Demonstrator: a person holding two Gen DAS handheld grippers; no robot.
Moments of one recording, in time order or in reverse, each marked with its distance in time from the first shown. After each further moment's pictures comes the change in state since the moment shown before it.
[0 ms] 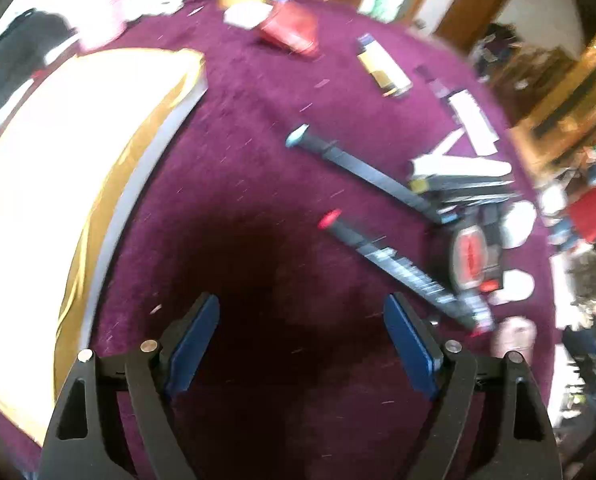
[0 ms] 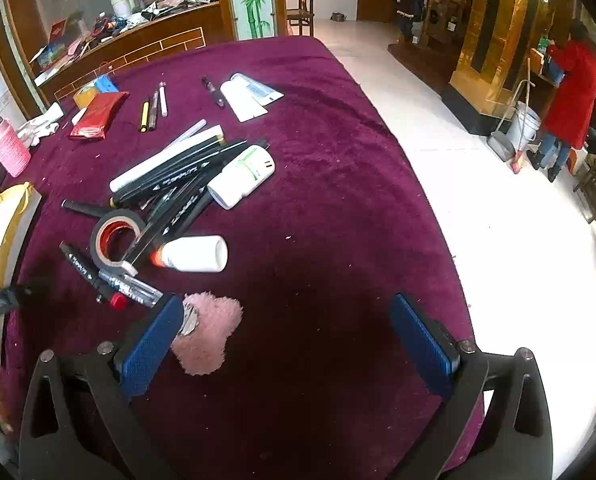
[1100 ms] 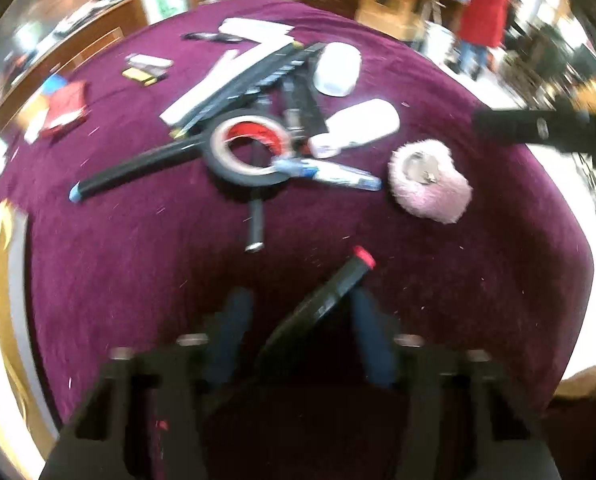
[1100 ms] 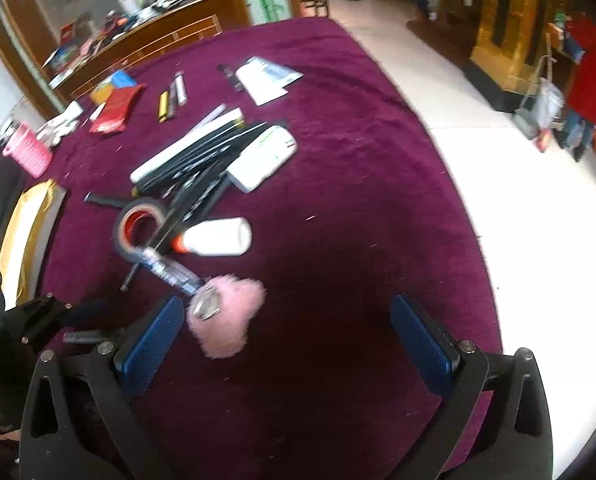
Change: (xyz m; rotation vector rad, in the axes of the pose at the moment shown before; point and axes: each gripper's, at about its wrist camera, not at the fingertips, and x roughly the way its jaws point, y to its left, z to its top) left arm -0.037 -0.057 -0.080 0.645 0.090 -0.057; right arm 0.003 0.000 -0.004 0.023 0.083 0.138
